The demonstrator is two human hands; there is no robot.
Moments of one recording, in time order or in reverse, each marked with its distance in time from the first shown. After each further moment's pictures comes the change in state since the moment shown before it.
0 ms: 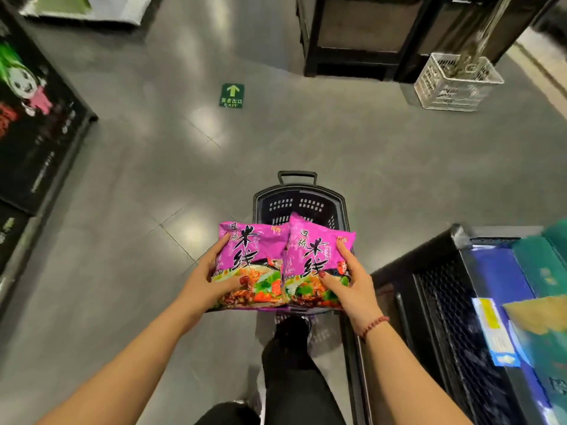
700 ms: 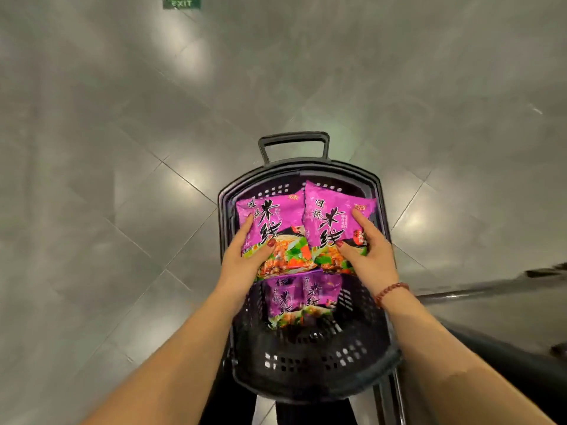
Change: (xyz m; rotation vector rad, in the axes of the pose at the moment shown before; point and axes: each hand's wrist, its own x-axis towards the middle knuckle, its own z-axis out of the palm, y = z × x) left_hand 0.370 -0.132 0.075 0.056 0.090 -0.230; right_hand 0.353 0.134 -0.028 -0.240 0.134 0.096
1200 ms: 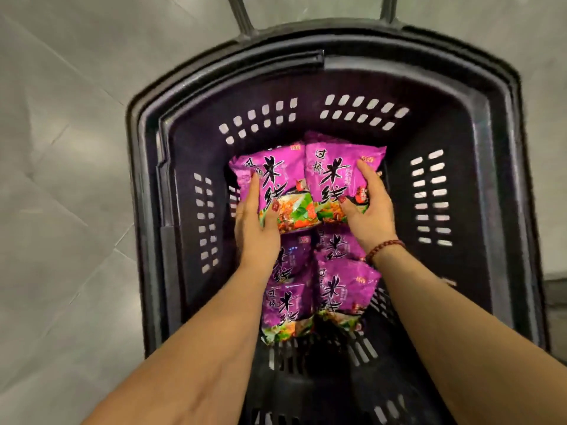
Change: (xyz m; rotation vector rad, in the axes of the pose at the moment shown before) left_hand 0.172 -0.182 0.053 0.279 0.278 0.090; right_hand 0.154 0.195 0.093 -0.136 0.026 -0.009
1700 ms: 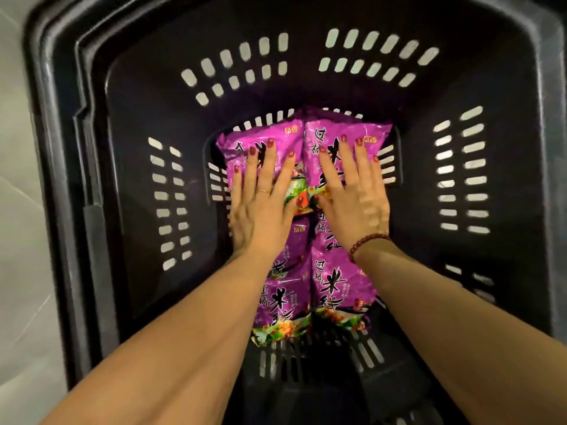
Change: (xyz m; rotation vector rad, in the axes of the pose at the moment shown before) left_hand 0.032 -0.033 0.025 0.986 -0.048 0.623; right_hand 0.021 0.050 0.036 -1.157 0.016 -0.449
